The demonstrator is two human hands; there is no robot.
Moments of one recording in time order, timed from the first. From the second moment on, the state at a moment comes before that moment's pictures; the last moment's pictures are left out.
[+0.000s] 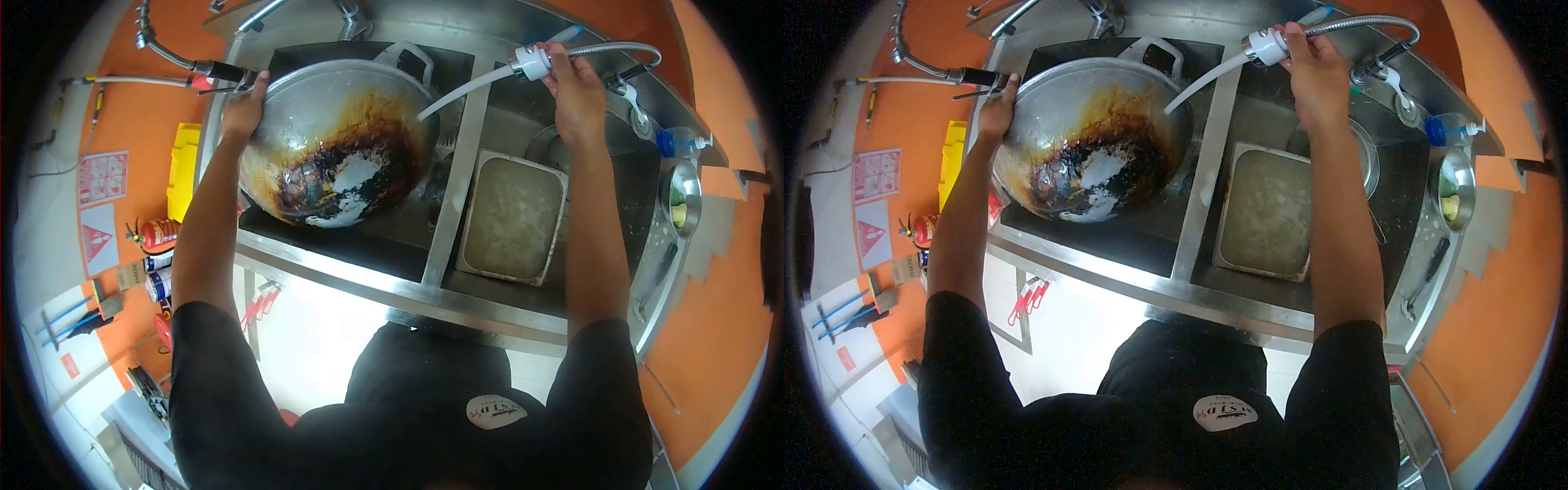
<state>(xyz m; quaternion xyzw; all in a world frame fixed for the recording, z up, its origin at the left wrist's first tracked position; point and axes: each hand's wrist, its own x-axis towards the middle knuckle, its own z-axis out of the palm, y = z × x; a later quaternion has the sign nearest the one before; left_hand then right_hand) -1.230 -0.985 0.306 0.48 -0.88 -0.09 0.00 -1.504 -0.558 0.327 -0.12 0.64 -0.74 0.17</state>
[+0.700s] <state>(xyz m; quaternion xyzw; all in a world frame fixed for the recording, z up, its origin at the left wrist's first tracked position) -1.241 -0.903 0.366 0.50 -0.87 -0.02 0.05 -1.481 -0.578 0.394 -0.05 0.45 -0.87 0.18</state>
